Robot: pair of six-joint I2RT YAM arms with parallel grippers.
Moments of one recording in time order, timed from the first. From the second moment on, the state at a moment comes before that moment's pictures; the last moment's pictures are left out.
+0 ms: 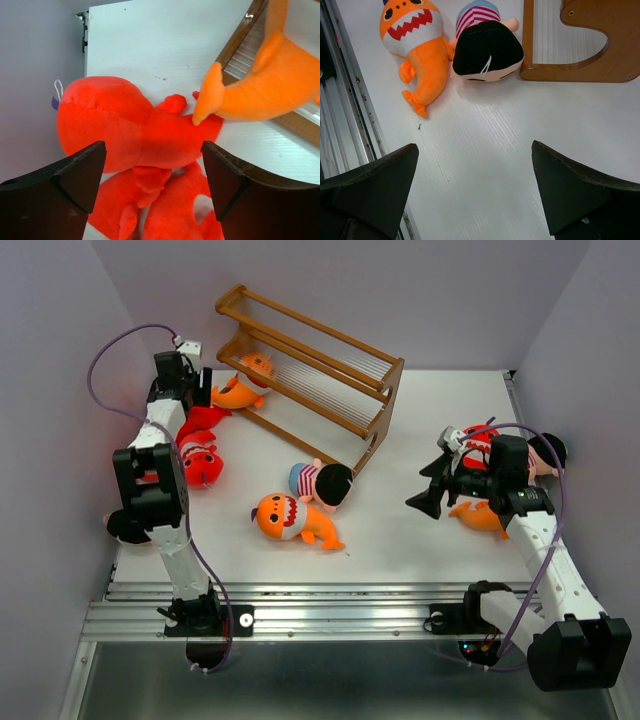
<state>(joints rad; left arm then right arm) 0.13 2.02 1.66 -0.18 -0.01 0.26 0.03 0.96 0.80 -0.47 -0.99 -0.42</state>
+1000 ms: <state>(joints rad) 0.13 0.66 0.58 0.06 0.37 -0.36 0.54 1.33 1.17 -0.92 -0.88 -0.86</state>
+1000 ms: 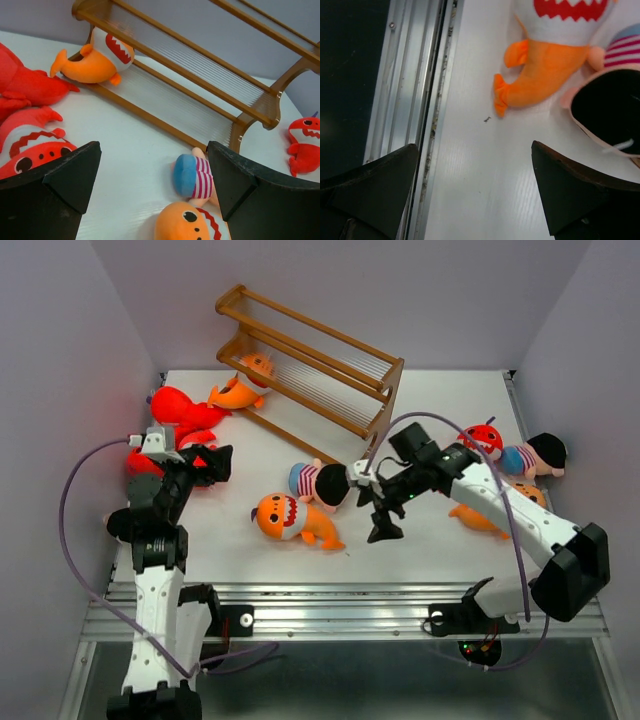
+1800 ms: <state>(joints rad) 0.13 0.38 0.53 -0.07 0.30 -0.28 0.92 2.21 1.96 -0.78 -0.53 -0.50</state>
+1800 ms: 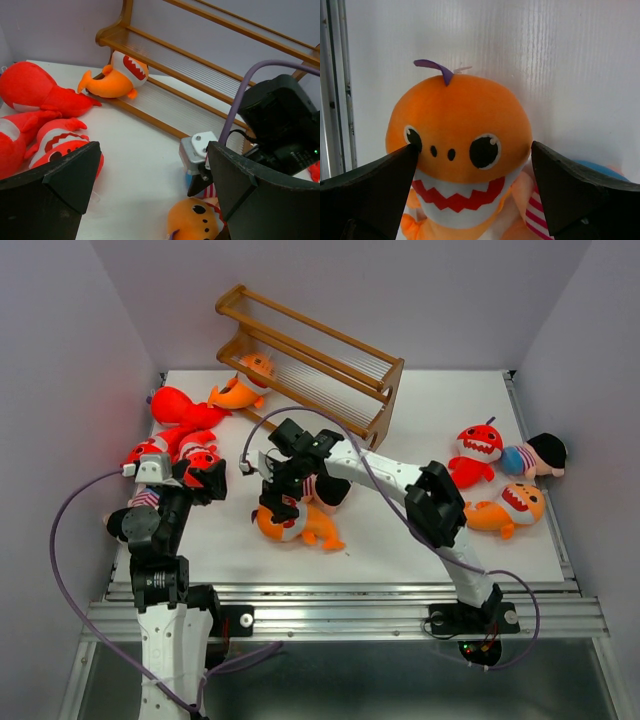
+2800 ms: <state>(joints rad) 0.06 0.46 0.43 0.30 0.70 -0.53 0.52 1.58 1.64 -0.70 -0.90 -0.22</state>
